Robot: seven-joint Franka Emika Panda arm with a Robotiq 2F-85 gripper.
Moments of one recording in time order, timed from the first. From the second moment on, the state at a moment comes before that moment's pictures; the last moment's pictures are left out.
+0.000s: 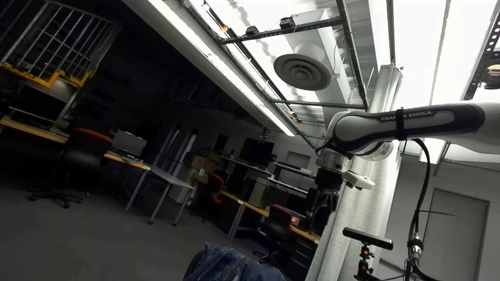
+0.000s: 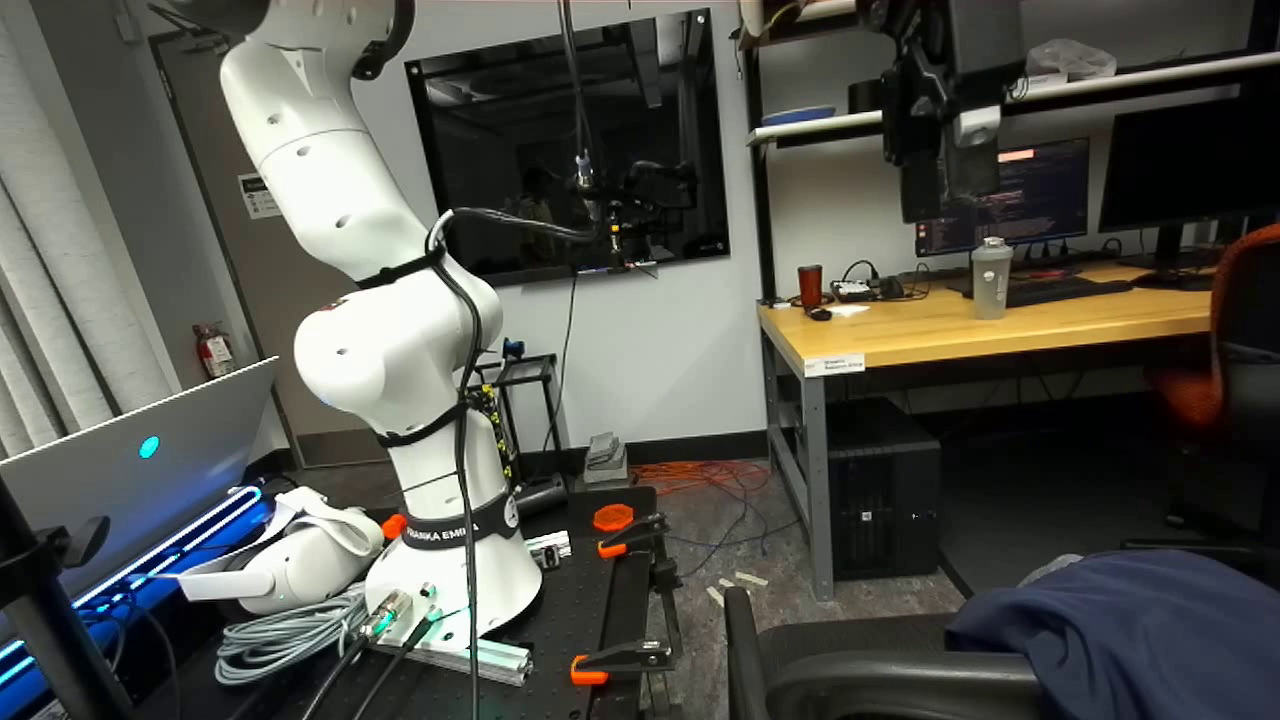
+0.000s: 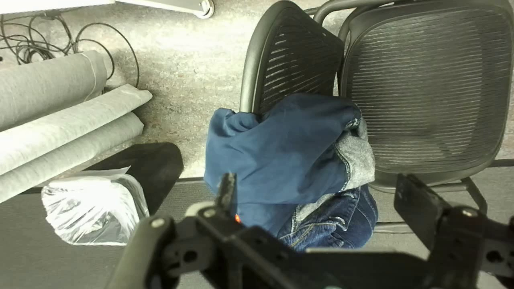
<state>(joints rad) -0.17 -0.30 -0.15 -2.08 -0.23 1.85 -0.12</state>
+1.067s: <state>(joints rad) -0.17 -0.29 -0.17 -2.07 -0.23 1.85 -0.12</state>
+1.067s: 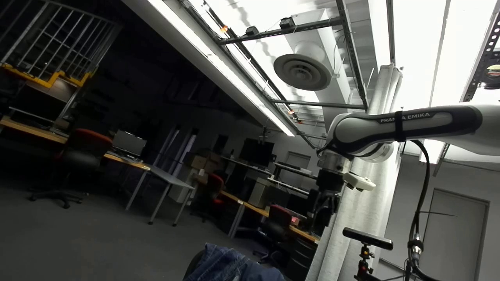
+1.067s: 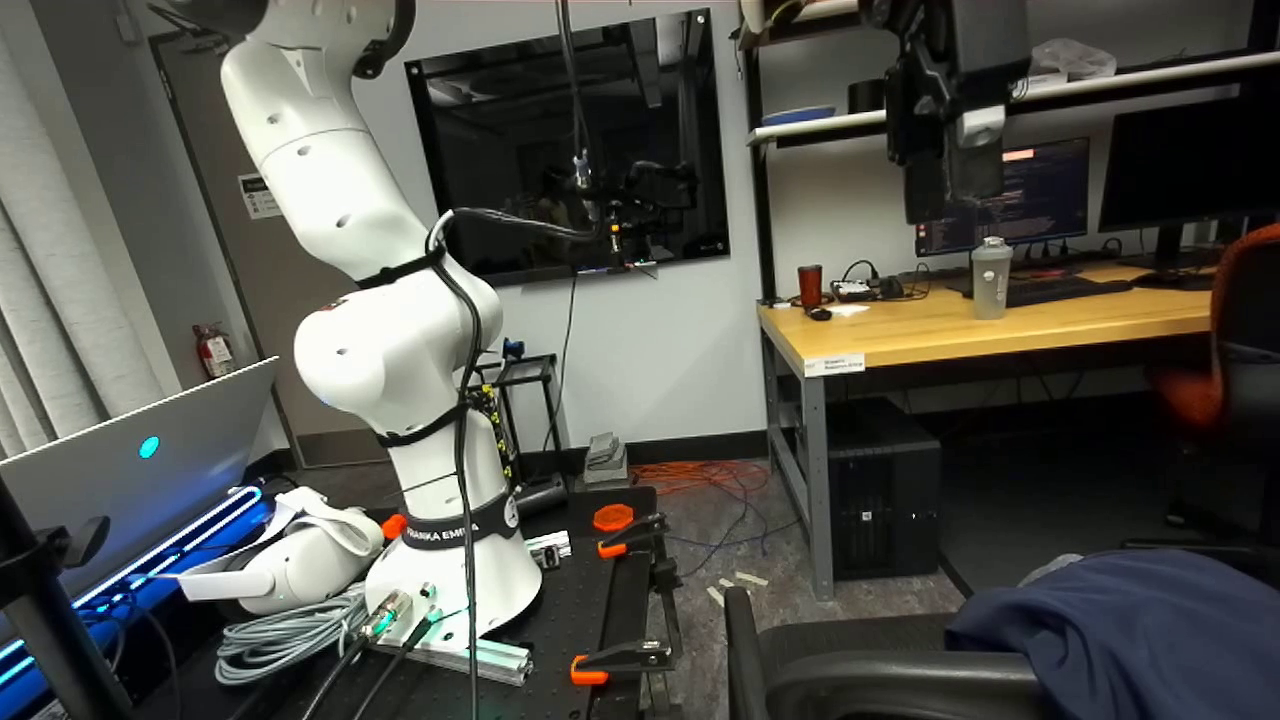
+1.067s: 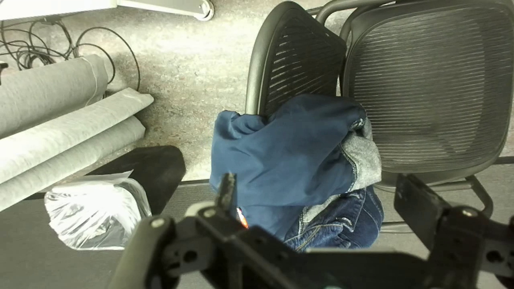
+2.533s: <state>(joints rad) -0.16 -0.06 -0.14 -2.10 -0.11 2.09 0.18</state>
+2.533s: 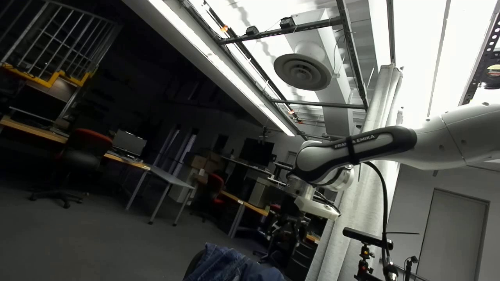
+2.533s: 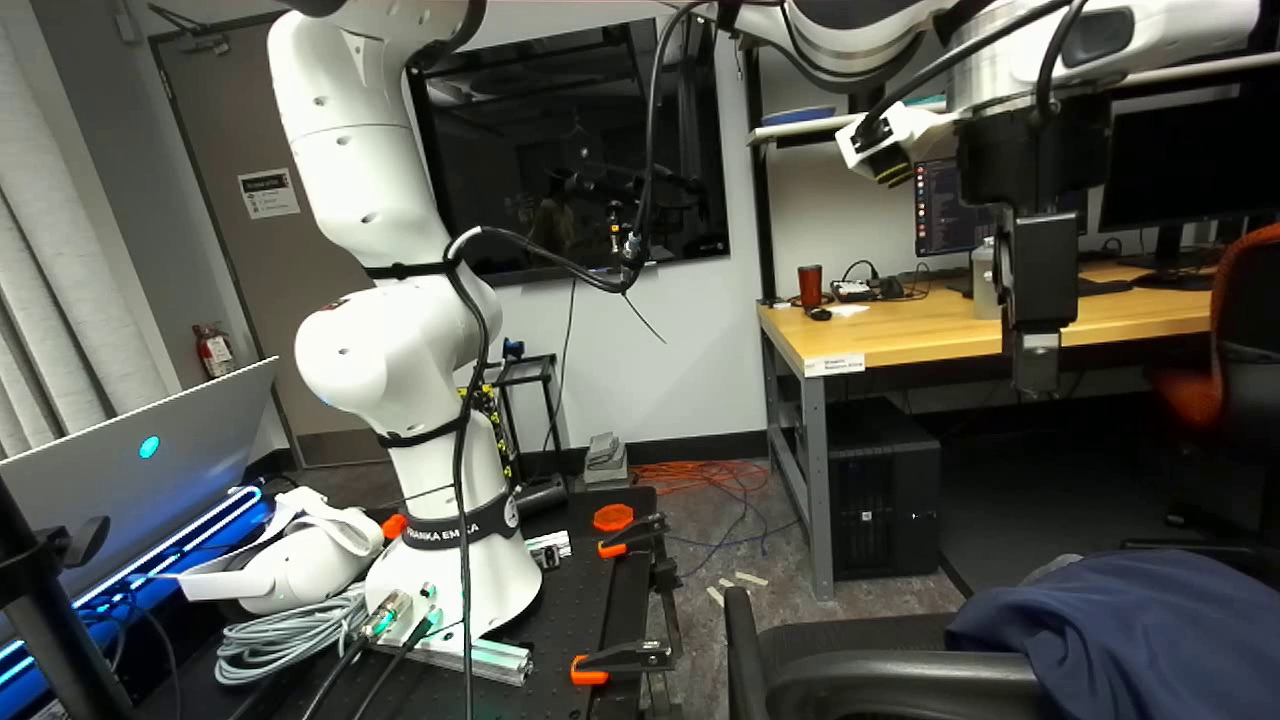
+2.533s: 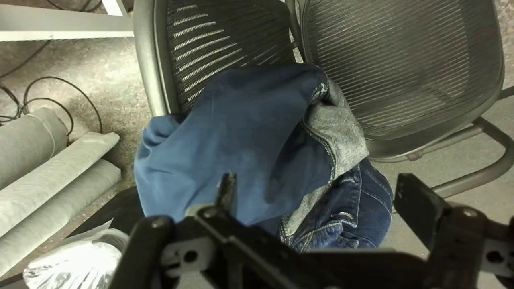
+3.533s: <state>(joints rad) -0.16 0.15 -0.16 -2.10 -0.13 2.24 0.61</state>
